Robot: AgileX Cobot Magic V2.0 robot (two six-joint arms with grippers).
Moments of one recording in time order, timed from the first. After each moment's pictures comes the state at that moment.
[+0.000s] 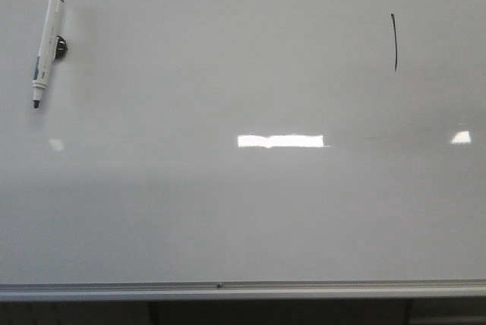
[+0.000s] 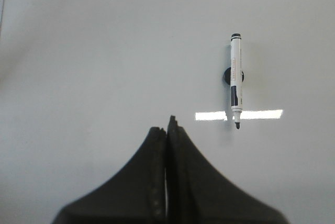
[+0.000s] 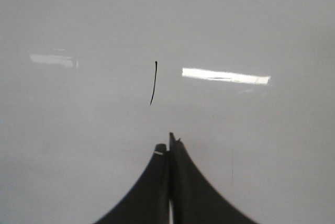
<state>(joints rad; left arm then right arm) 0.01 -0.01 0.01 -0.02 0.03 0.08 0.10 0.19 -0.38 0.10 0.36 -0.09</state>
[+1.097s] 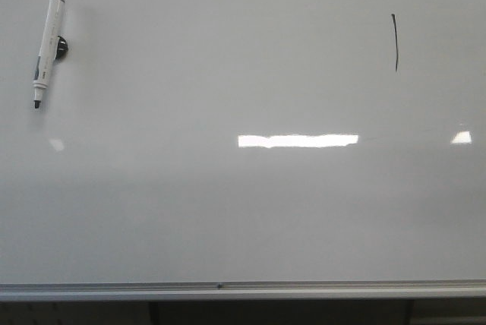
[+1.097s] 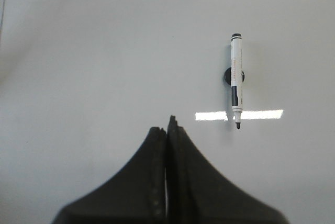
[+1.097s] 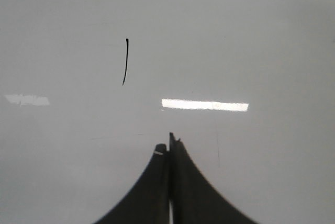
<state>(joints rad) 0.01 -0.01 0.01 -0.02 0.04 0.08 0.05 -0.01 0.03 0.11 0.03 -0.07</state>
